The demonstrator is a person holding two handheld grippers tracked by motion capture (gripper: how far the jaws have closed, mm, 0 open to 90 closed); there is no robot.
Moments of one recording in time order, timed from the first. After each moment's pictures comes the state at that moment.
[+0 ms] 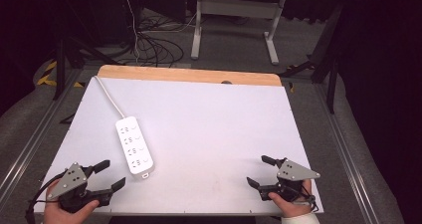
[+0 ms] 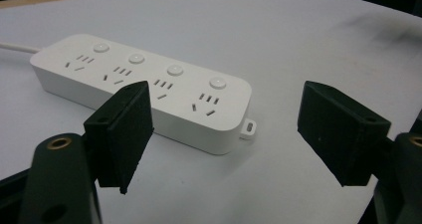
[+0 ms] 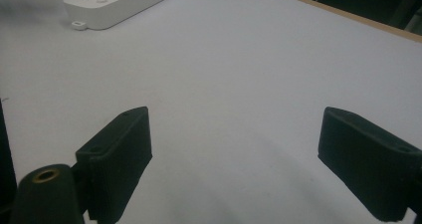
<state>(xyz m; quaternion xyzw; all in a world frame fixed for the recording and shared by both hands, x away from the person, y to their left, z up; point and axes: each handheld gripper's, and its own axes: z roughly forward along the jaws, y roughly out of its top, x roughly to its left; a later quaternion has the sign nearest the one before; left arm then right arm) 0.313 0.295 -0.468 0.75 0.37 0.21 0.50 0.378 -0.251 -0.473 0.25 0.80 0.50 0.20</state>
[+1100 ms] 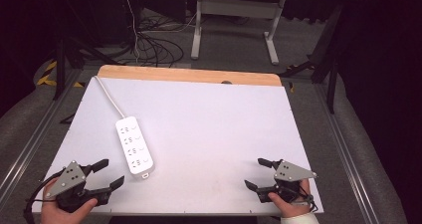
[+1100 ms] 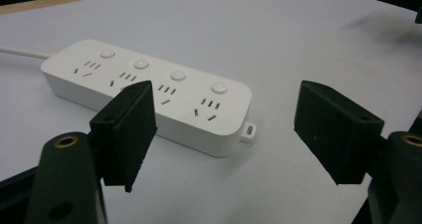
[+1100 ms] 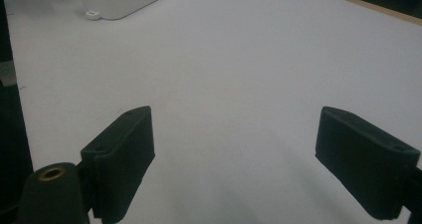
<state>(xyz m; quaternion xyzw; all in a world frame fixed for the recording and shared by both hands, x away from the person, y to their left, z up) 0.312 0.294 -0.455 0.76 0.37 0.21 0.49 0.378 -0.247 -0.478 0.24 0.82 0.50 0.18</state>
